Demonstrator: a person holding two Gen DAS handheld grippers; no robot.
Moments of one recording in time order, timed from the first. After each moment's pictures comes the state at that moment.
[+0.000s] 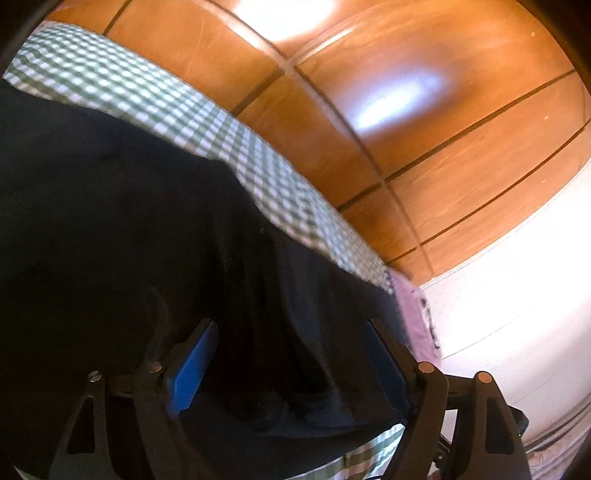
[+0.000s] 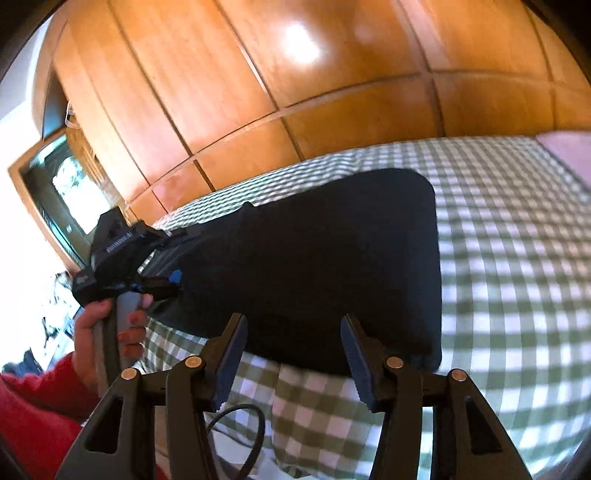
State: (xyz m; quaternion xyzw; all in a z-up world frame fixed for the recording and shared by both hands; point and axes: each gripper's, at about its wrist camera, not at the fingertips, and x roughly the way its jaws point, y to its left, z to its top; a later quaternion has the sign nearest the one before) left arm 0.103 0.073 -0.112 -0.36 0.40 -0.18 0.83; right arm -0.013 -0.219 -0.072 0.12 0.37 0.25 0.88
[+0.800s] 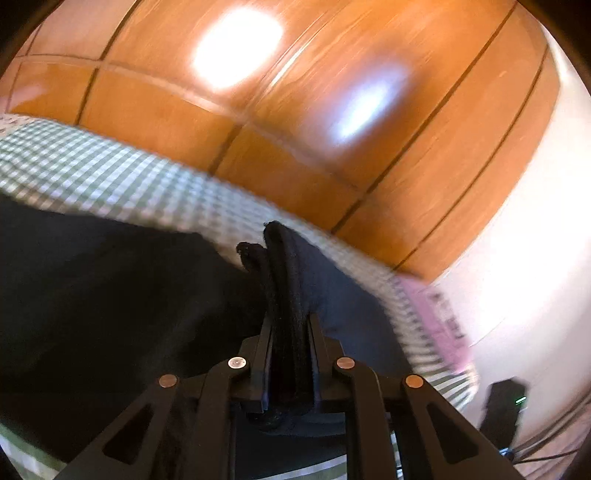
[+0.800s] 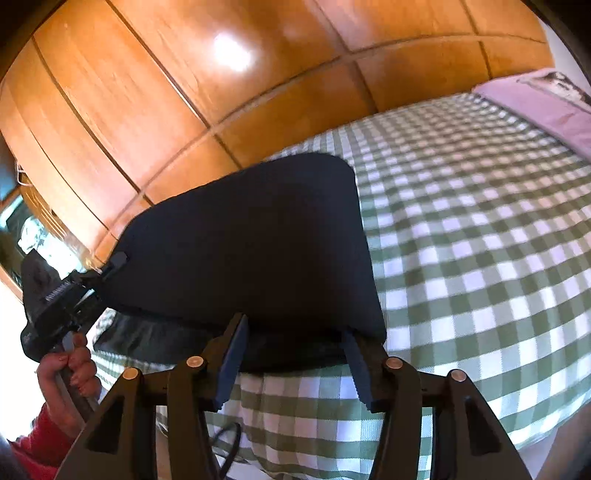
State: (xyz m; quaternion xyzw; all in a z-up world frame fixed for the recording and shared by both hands) left arm 0.071 0.067 -0.062 -0.25 0.35 -0.15 0.89; right arm -0.009 -0.241 -0.083 0.19 0.40 0.15 0.88
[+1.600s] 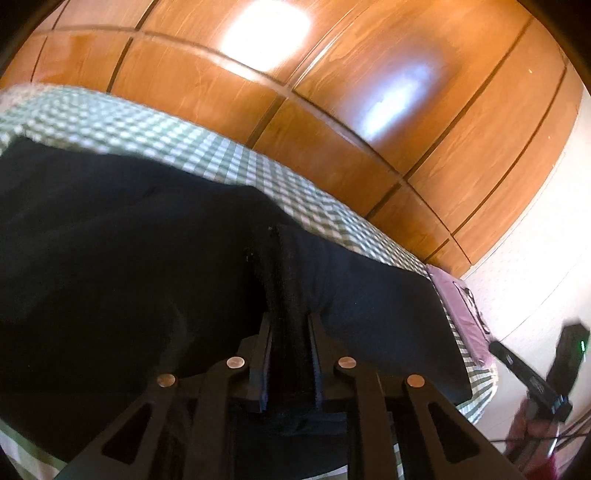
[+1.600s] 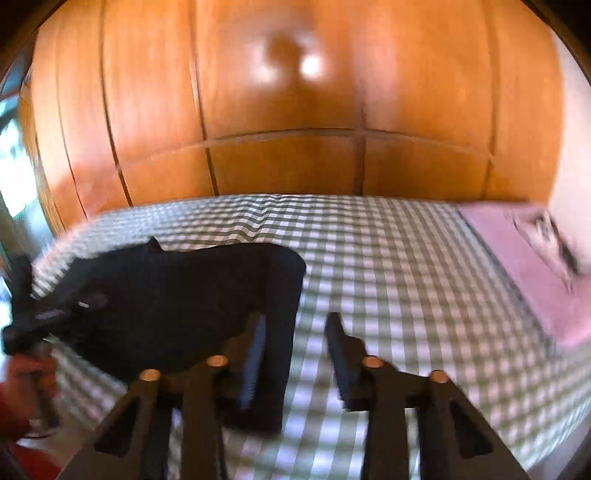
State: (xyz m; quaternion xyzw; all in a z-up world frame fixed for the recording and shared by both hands) left arm 0.060 0.080 -0.104 -0.25 0.35 -0.12 0.90; right arm 0.021 -0.246 -0.023 -0.03 0.33 0.09 0.94
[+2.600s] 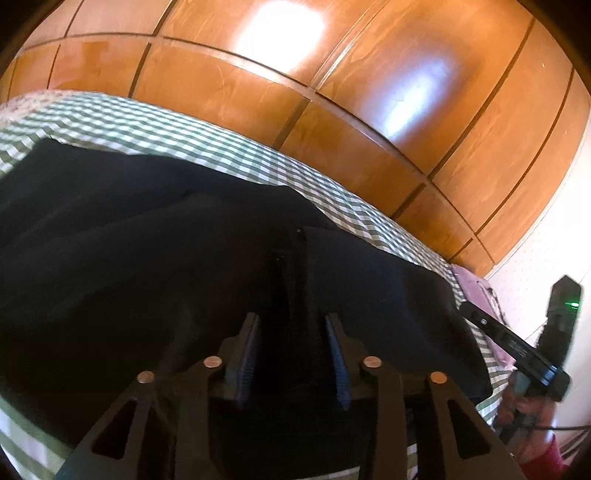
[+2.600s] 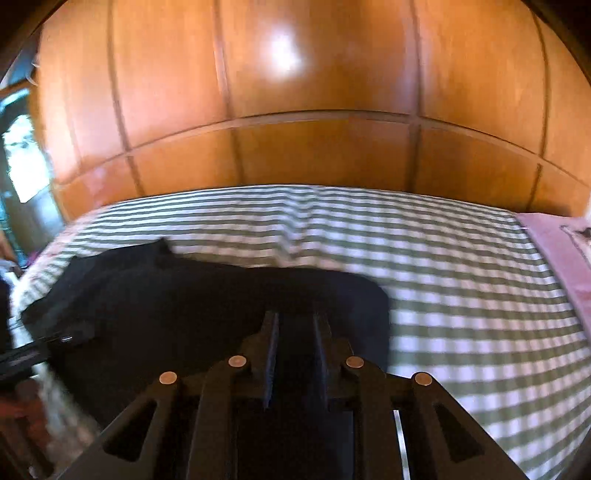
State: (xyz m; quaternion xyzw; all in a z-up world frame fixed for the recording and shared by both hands) left arm 0.054 0.090 -0.109 -0.23 0.36 -0.08 0.90; right arm 0.077 -0.177 -0.057 -0.01 0.34 0.14 0.93
